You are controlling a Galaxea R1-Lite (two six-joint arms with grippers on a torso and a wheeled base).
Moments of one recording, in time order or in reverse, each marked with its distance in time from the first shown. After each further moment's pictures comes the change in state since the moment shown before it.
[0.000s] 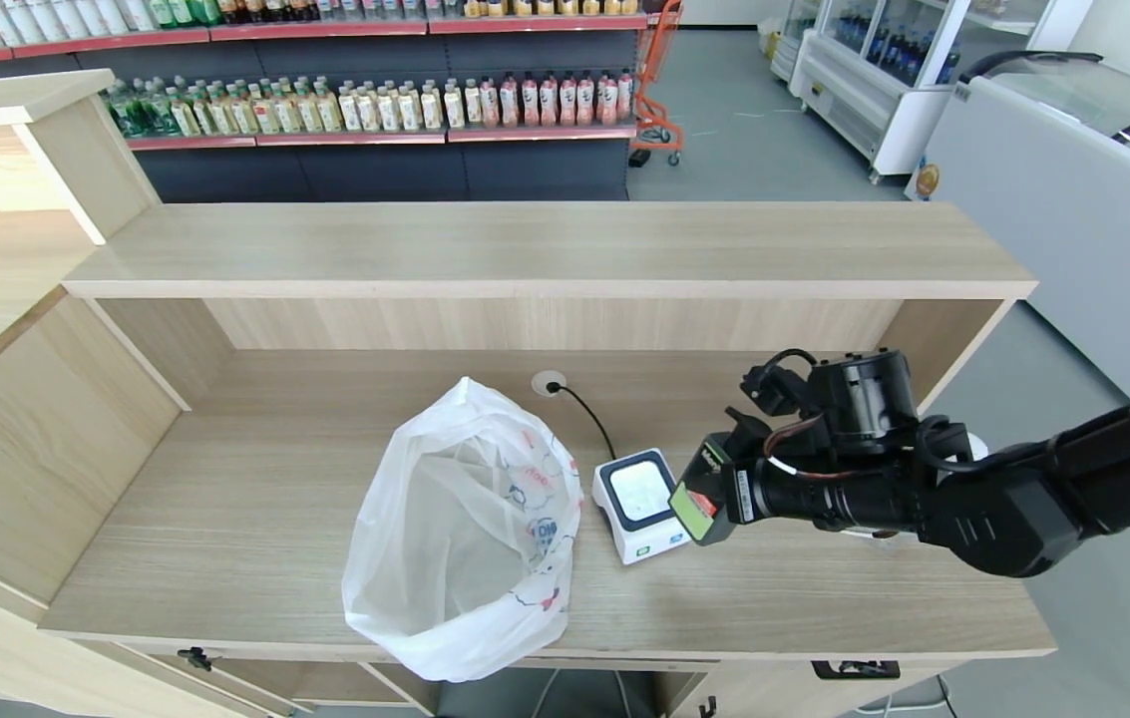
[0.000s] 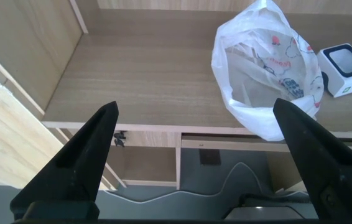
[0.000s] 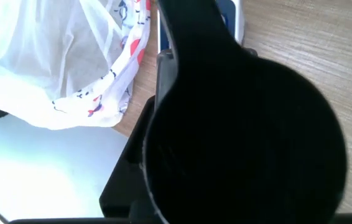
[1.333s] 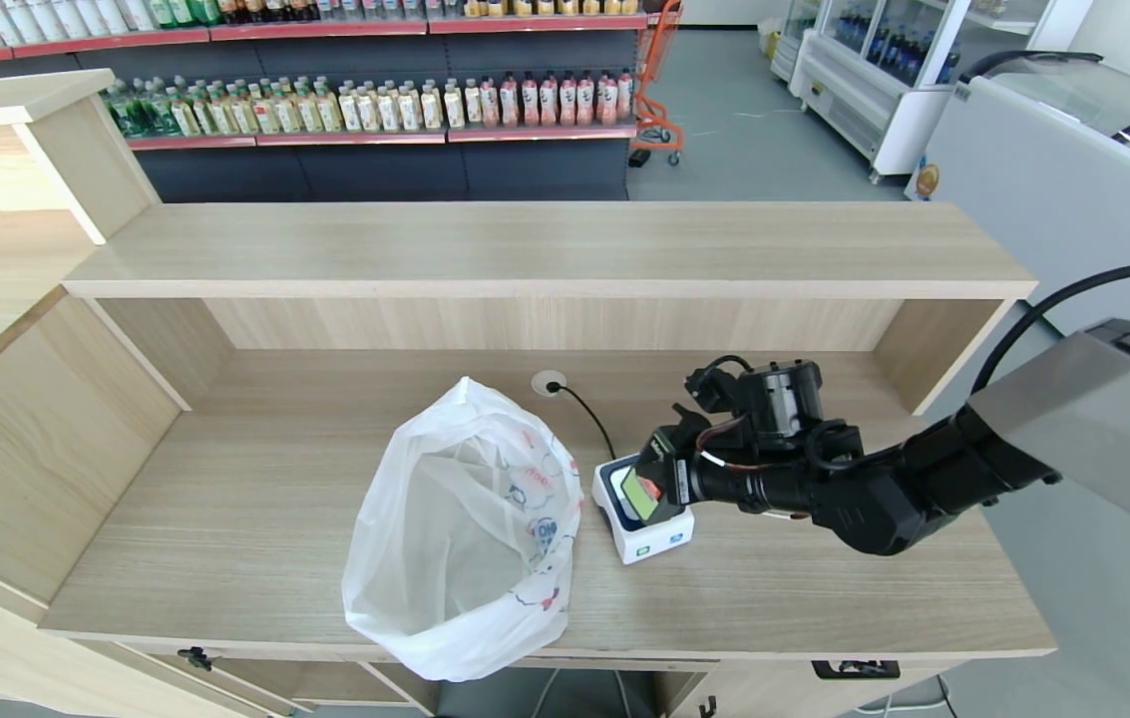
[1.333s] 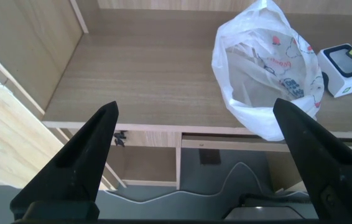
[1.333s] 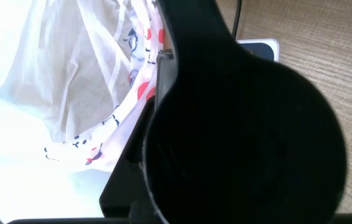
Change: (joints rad) left arm 0.000 0.000 0.000 0.000 0.000 0.000; right arm 0.028 0.234 -0.194 -0.097 0.022 0.033
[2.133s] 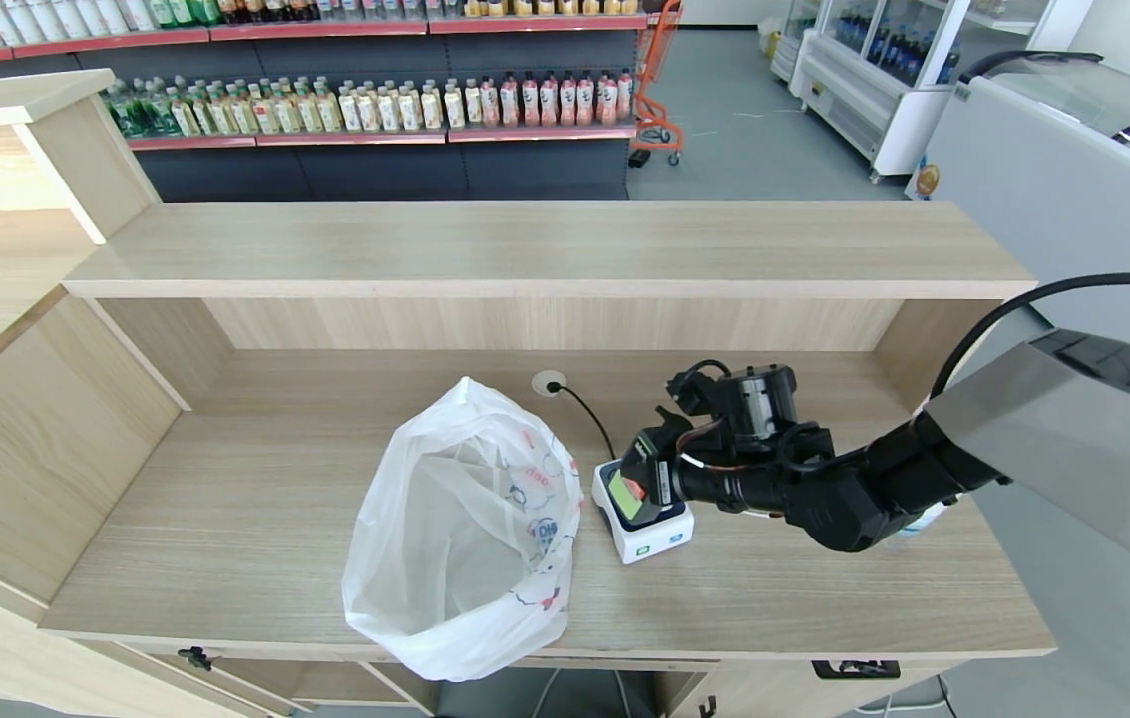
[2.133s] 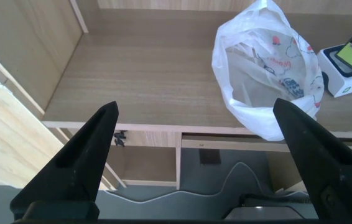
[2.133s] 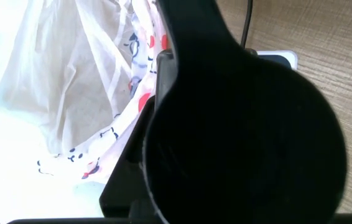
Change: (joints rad) left arm 0.000 0.000 0.000 0.000 0.000 0.000; right arm 0.017 0.065 -0.069 0.000 -0.006 0.000
